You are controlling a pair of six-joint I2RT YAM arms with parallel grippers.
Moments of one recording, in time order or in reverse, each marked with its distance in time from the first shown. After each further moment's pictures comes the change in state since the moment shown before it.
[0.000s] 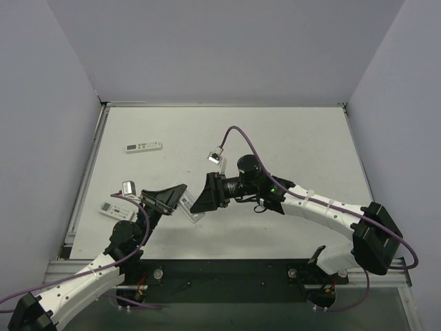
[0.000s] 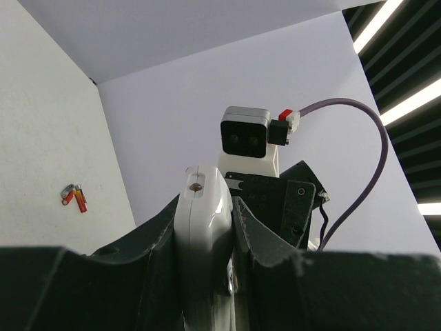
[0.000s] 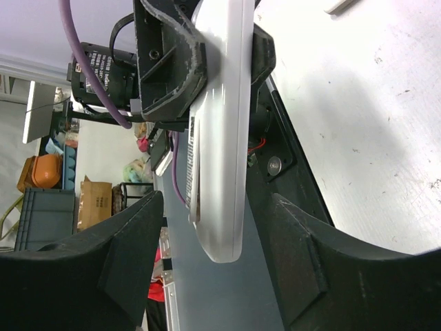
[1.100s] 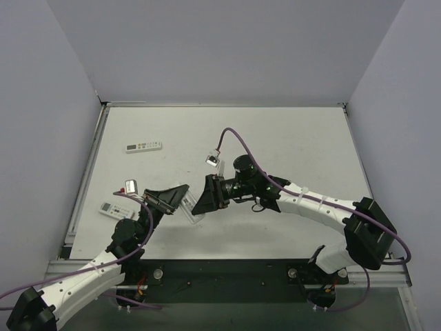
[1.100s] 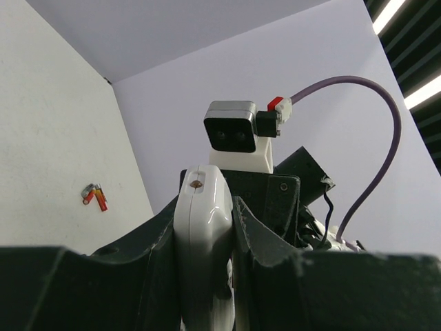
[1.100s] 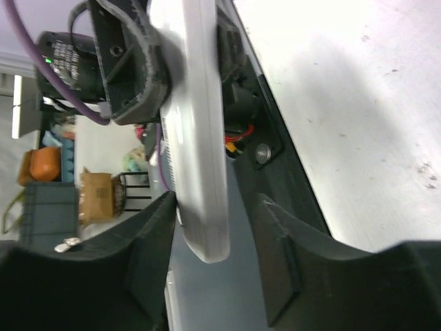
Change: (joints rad) left arm 0.006 0.075 0.000 0.058 0.015 0.061; right arm -0.012 0.054 0.002 -0.003 -0.048 -0.011
